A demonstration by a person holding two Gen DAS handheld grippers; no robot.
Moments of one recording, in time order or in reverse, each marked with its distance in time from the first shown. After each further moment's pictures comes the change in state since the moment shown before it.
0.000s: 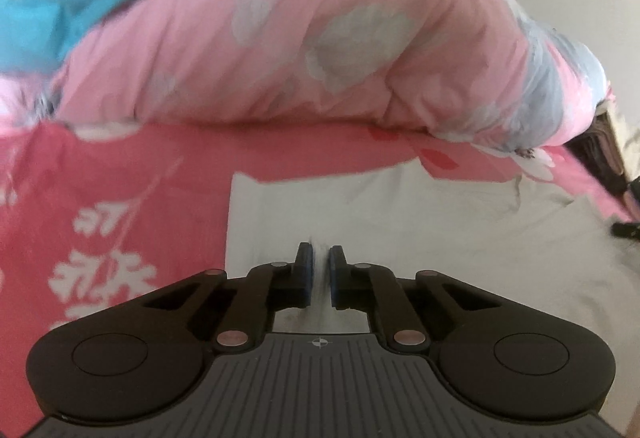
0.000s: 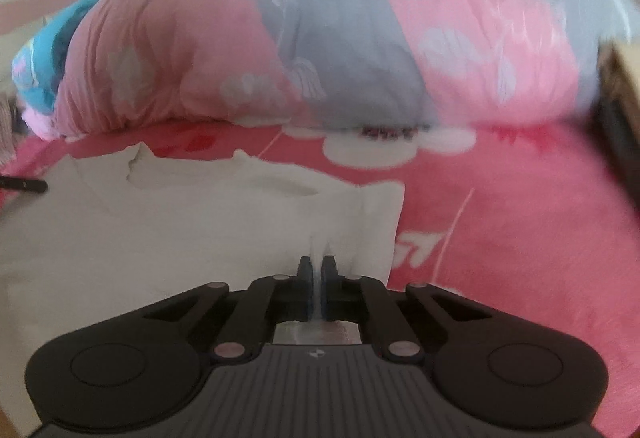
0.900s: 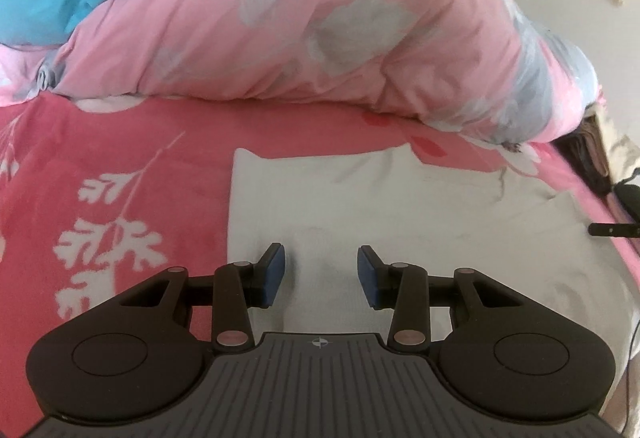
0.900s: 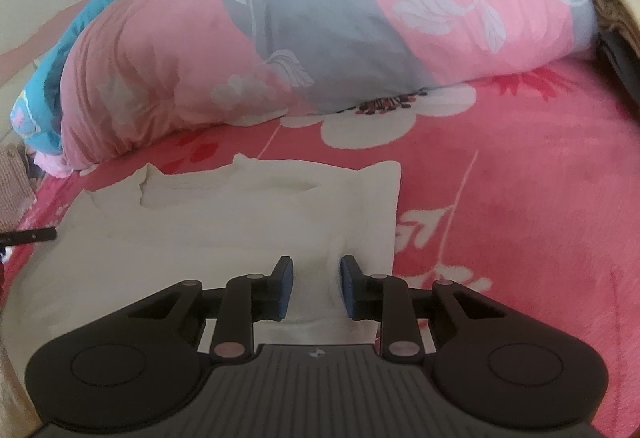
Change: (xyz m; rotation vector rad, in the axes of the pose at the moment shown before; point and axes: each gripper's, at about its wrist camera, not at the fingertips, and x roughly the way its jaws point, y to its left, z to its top) left arm -0.004 0.015 -0.003 -0.084 0.108 -0.074; right arm 0.018 -0.043 0.009 0.247 0.136 0.147
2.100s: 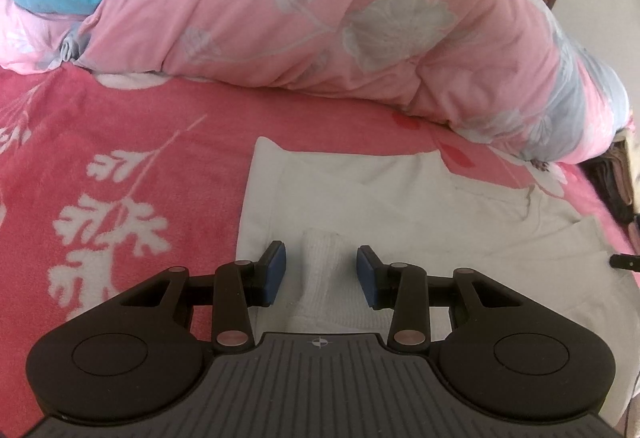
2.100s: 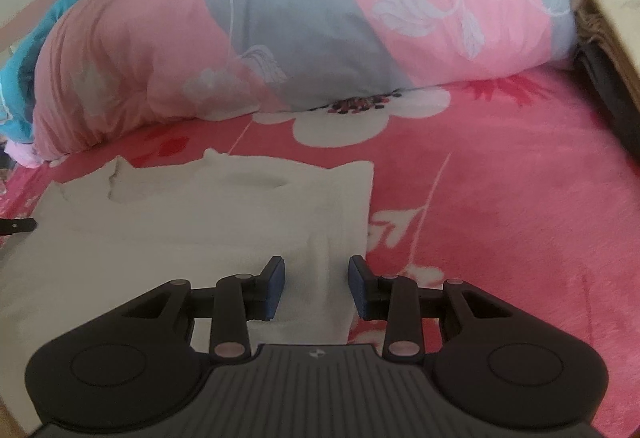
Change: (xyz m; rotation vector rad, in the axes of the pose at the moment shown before) left arm 0.008 -0.001 0.000 -0.091 0.002 0.082; right arm -0.001 0.007 -0.004 -0.058 0.001 -0.101
